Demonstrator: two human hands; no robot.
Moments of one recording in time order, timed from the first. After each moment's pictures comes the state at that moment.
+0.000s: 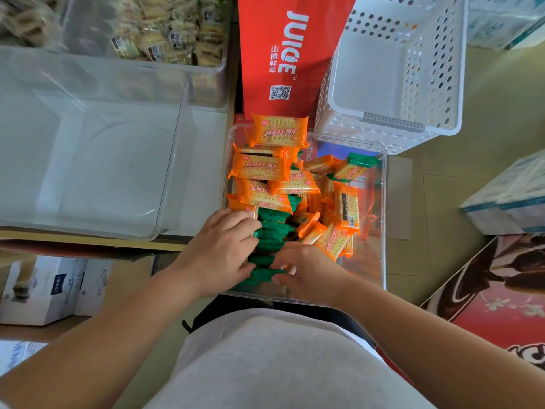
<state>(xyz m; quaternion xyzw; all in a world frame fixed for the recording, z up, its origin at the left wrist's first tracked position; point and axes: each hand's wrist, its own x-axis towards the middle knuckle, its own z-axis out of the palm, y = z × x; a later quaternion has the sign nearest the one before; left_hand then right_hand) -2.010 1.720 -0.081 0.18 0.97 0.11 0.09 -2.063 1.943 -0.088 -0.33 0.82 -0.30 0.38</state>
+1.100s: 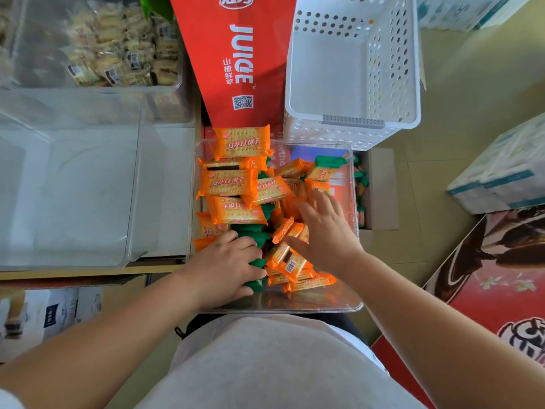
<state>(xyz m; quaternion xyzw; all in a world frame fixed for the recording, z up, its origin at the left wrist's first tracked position) -2.039 1.749 -0.089 0.36 0.91 0.06 0.20 -2.118 1.983 -0.090 -0.19 0.95 -0.13 0.22</state>
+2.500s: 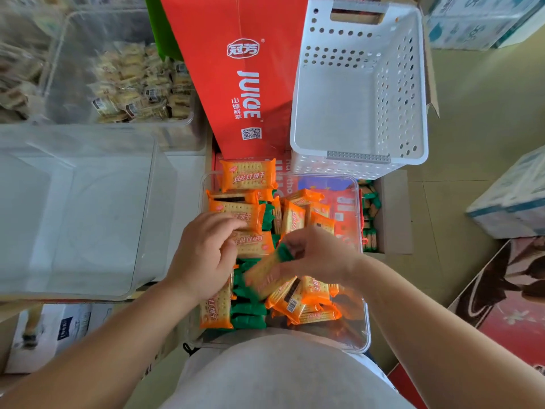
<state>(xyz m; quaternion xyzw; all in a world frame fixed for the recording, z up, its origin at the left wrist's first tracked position) -2.080 1.735 -0.056 0.02 0.95 0.30 -0.02 -2.165 1.960 -0.046 -0.18 0.80 -0.37 0.44</state>
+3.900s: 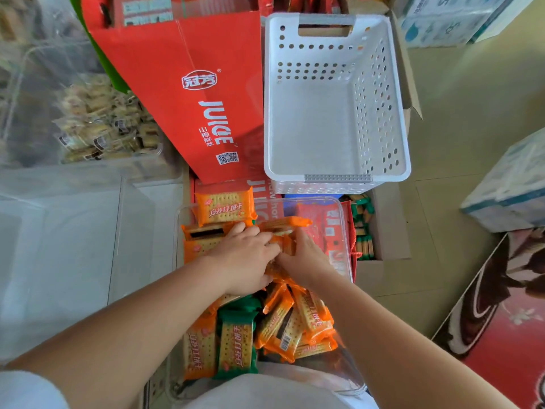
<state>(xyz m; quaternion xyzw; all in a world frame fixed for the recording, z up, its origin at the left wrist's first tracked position) -2.181 1.793 -0.075 0.25 0.91 0.00 0.33 -2.190 1.954 -0.120 0.06 0.88 -0.30 0.37</state>
